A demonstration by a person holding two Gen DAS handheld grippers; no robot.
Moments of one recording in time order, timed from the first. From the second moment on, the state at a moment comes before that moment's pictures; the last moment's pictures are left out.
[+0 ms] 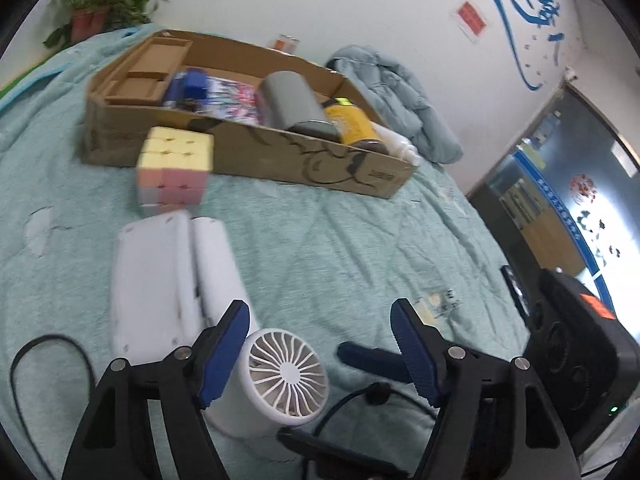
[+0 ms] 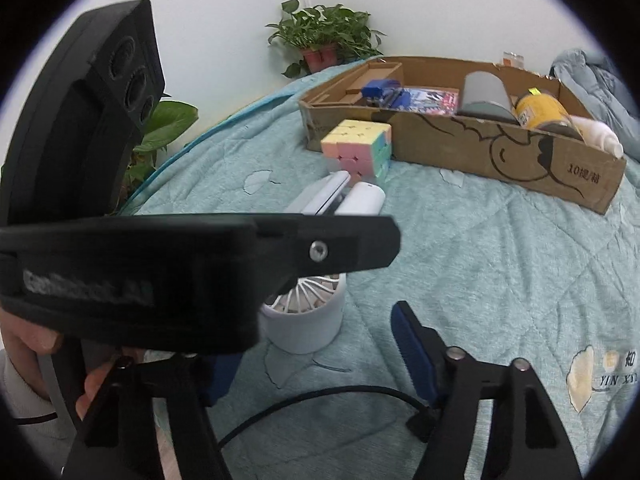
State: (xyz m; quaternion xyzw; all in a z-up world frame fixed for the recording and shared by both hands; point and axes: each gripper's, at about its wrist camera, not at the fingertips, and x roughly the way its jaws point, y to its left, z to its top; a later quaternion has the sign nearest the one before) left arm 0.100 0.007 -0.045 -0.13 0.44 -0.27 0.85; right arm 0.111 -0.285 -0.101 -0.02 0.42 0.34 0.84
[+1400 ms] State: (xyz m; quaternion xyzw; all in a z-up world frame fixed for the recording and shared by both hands) left arm 0.170 -0.005 -0.078 -0.16 0.54 -0.23 0.79; right arm 0.106 -0.294 -0.104 -0.02 0.40 0.27 0.88
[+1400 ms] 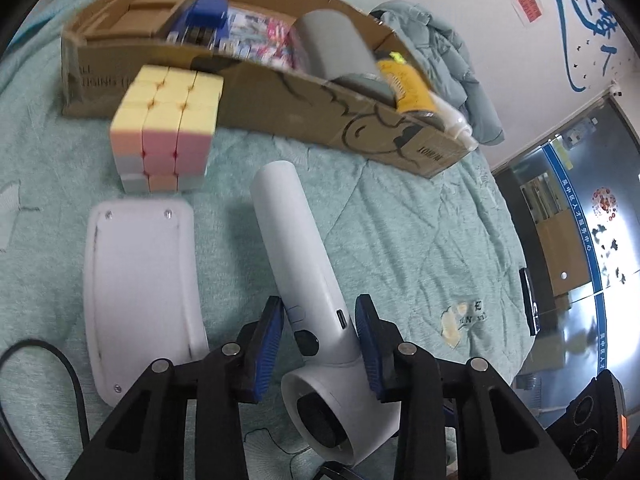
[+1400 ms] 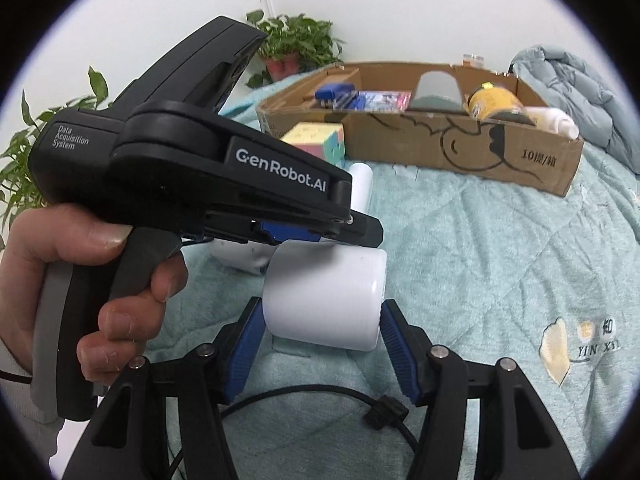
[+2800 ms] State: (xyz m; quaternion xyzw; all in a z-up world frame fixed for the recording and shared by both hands) left arm 0.400 0.011 0.042 -0.12 0.48 -0.25 0.83; right arm 0.281 -0.251 -0.023 -0.02 0.33 0.26 0.91
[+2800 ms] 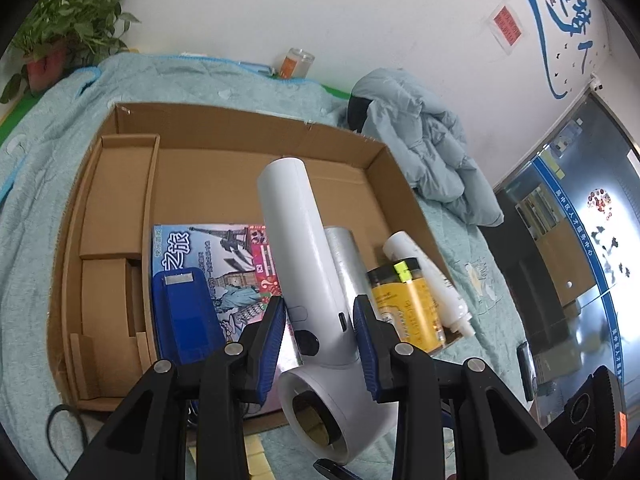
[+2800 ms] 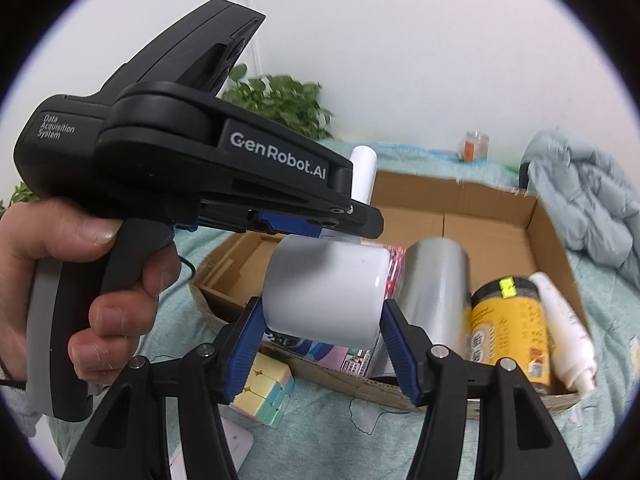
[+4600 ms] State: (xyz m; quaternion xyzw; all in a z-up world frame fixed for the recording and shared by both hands) left arm 0.149 0.052 0.013 -0.02 0.34 -0.06 0.94; right arm 0.182 -0.316 -0.054 0.01 0.32 0.29 0.90
